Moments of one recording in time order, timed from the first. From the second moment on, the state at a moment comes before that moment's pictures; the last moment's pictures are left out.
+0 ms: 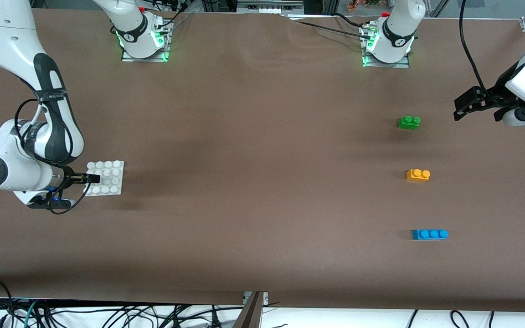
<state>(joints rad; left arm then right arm) -0.06 -0.02 0.02 -1.64 0.00 1.62 -0.07 0.00 0.61 -0.13 -1.68 0.01 2.10 -0.11</state>
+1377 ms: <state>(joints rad) -0.06 -0.02 0.01 -1.64 0.00 1.60 -0.13 0.01 0.67 -0.12 -1.71 0.01 2.15 -0.11</state>
